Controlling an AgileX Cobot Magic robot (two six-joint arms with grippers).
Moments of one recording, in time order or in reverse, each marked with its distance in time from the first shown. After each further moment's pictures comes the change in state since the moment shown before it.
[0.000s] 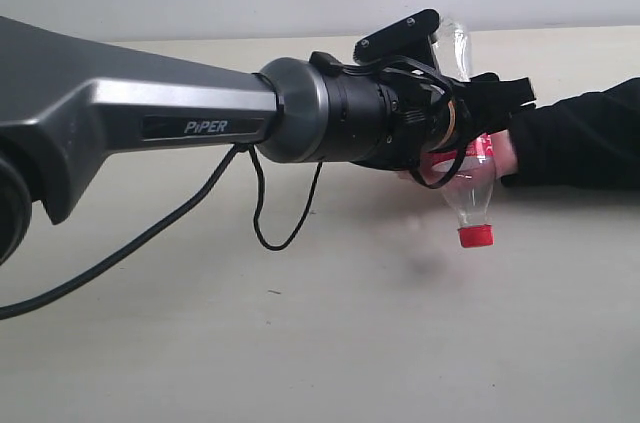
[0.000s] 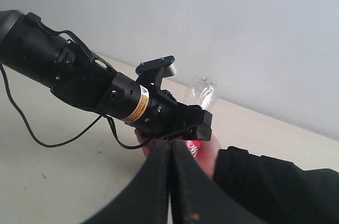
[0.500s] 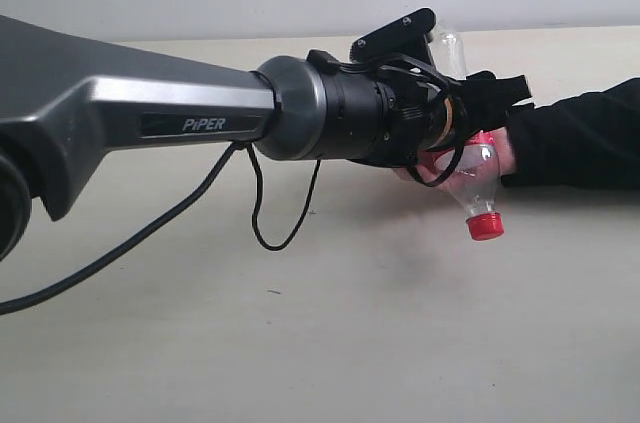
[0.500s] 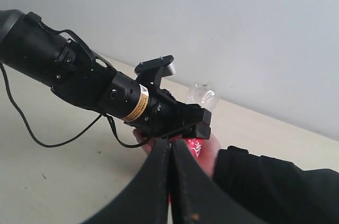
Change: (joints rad) left arm 0.007 0.000 0.000 -0.015 0.002 0.000; right arm 0.000 0.000 0.000 0.000 0.000 0.000
